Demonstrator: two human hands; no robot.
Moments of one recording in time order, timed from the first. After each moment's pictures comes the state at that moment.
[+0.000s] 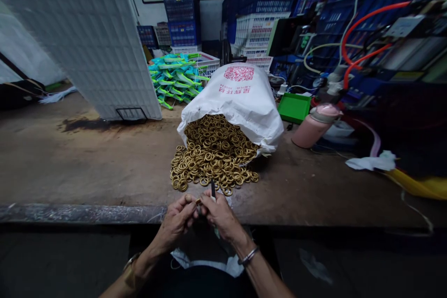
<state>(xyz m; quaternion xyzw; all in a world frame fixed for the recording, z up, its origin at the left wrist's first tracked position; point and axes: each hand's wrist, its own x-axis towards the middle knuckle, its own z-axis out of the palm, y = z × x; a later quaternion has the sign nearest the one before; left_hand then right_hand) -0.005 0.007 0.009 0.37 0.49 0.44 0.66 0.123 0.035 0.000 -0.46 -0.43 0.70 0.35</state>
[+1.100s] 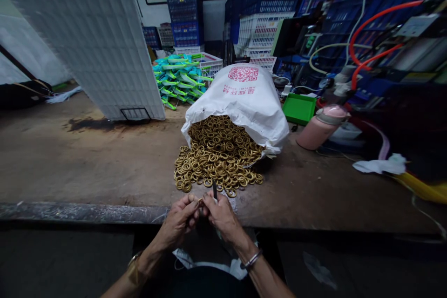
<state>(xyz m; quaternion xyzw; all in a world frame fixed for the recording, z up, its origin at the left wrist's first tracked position) -0.011 0.009 0.012 0.33 0.45 0.45 0.70 0.117 0.036 -0.008 -0.47 -0.46 0.66 0.36</state>
